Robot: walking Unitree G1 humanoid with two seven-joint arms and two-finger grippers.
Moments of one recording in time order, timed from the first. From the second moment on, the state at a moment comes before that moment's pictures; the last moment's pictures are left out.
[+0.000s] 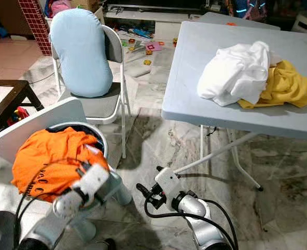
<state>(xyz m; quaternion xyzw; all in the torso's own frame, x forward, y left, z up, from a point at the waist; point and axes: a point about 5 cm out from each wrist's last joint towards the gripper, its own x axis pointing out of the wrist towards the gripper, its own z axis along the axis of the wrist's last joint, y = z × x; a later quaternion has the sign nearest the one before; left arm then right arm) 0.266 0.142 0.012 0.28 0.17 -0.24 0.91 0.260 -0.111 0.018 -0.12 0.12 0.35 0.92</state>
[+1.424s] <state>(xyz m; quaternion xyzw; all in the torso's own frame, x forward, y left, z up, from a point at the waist) 0.288 0.207 0.061 0.41 0.05 -0.12 0.90 0.256 -0.098 0.016 -0.14 0.12 0.37 0.91</state>
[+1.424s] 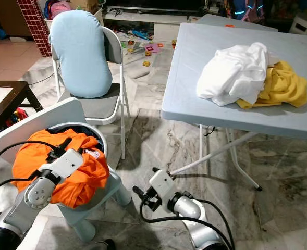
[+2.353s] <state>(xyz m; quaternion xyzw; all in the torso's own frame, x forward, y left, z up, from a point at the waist) 0.291 0.211 0.012 0.41 0.21 -0.19 0.87 0.252 -0.102 0.010 -0.16 0.13 0.36 0.91</state>
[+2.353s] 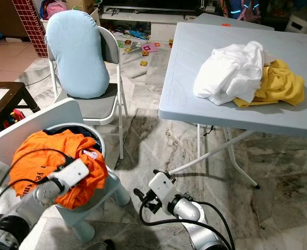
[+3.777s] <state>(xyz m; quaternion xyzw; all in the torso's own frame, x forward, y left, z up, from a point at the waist) 0.237 0.232 0.000 0.22 0.13 0.09 0.96 0.255 -0.119 0.026 -0.15 0.11 0.34 0.92</state>
